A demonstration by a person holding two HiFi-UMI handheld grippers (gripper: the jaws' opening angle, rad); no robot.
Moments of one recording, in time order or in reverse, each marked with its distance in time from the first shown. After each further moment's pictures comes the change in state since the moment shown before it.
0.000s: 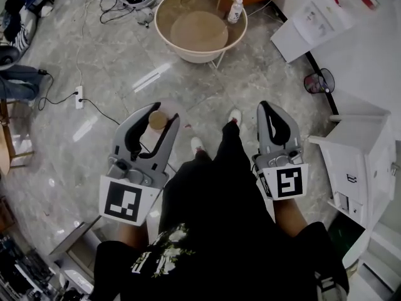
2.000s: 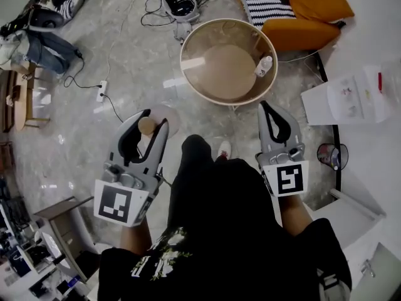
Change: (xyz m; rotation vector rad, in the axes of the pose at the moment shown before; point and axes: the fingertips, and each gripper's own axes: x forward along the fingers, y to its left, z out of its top) left arm 0.269 0.111 0.083 -0.037 0.024 0.398; right arm 0.285 -0.234 -0.026 0.012 -0.099 0.359
